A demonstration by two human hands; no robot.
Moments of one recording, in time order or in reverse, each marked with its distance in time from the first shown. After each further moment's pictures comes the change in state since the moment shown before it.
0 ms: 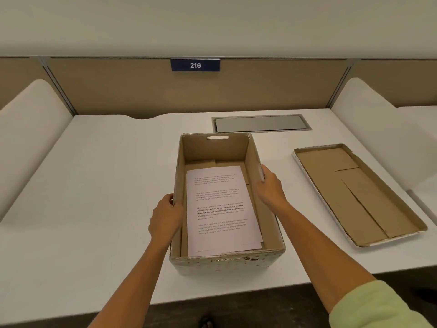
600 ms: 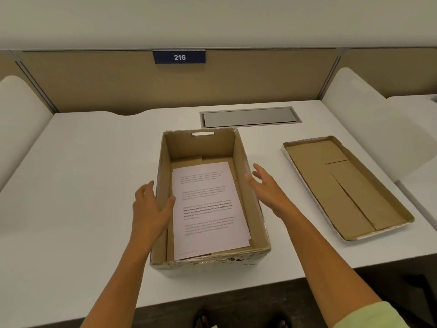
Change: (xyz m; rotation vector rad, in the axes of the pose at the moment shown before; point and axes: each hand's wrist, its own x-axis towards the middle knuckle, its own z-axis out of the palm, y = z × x) left_hand -0.020 0.026 -0.022 0.073 0.040 0.126; right_hand -0.004 0.015 -0.028 0.130 -0.213 0.004
